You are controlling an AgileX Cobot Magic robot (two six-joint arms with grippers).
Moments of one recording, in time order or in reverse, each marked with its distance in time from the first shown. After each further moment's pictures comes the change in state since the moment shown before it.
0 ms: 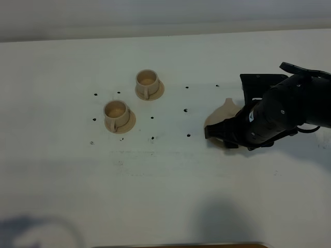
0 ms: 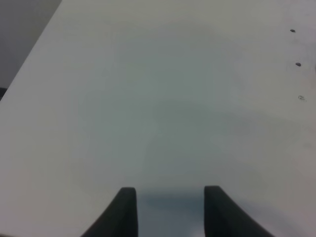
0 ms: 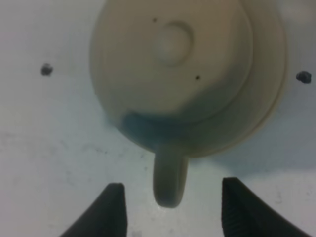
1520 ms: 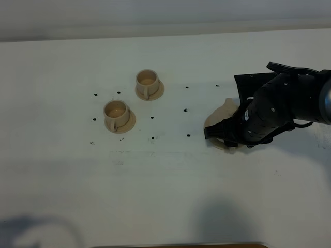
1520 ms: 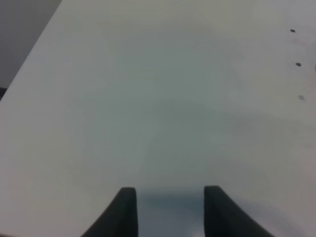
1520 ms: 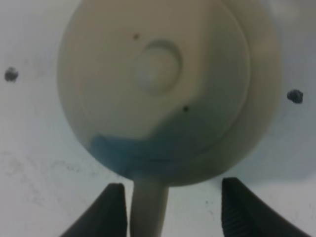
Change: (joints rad) left arm 0.000 0.000 0.000 0.000 0.000 0.000; right arm -0.004 0.066 -0.052 -0.073 0.017 0.007
